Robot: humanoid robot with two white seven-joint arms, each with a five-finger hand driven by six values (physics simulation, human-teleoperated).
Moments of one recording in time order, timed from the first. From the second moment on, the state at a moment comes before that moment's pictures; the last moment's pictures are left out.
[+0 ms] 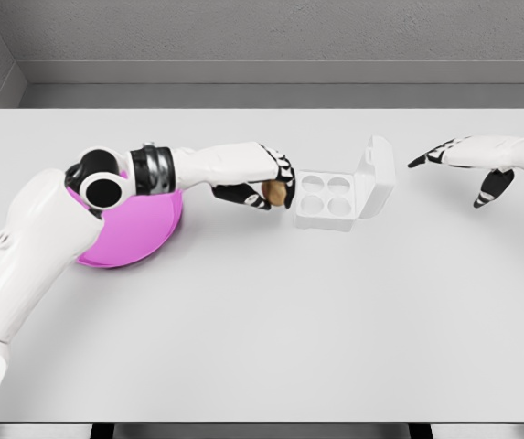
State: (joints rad) left arm -0.77 0.30 -0.66 -1.21 -0.36 -0.61 -0.61; right arm -0.92 -0.82 0.91 -1.02 0.29 -0.57 0.61
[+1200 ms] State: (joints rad) left arm -0.85 0.11 -0.68 -0.94 -0.27 -0.61 -0.61; right arm -0.92 -0.83 0.92 -1.06 0.29 -0.58 0.61
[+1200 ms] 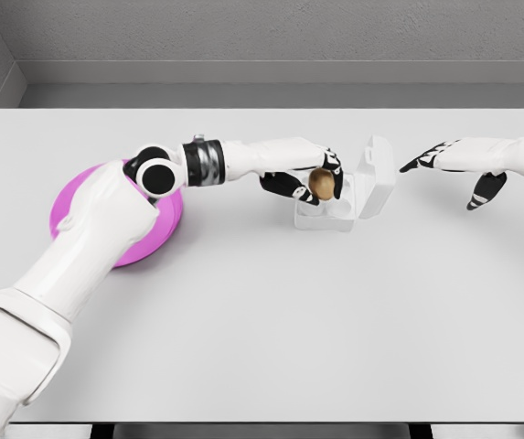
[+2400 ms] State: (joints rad) left arm -0.82 0.07 -0.68 -0.81 0.02 -0.61 -0.61; right arm -0.92 -0.83 0.92 -1.06 0.29 -0.58 0.61
